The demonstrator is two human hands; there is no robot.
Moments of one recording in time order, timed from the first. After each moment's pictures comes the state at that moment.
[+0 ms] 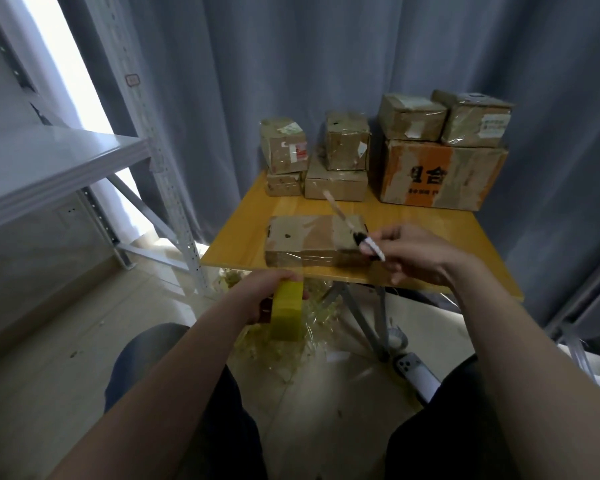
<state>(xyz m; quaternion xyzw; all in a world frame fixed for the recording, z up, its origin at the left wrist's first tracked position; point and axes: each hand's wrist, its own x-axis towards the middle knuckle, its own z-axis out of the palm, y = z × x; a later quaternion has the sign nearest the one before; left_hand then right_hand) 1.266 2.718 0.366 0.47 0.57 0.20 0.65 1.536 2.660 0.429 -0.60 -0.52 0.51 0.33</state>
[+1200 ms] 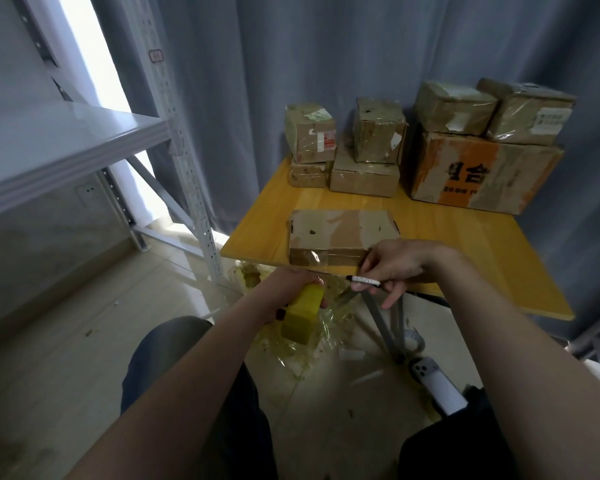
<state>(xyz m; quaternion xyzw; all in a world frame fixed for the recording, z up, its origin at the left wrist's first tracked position) 1.259 2.728 0.355 0.52 0.53 0.20 0.64 1.488 2.722 0.410 -0.63 -0.55 0.55 0.03</state>
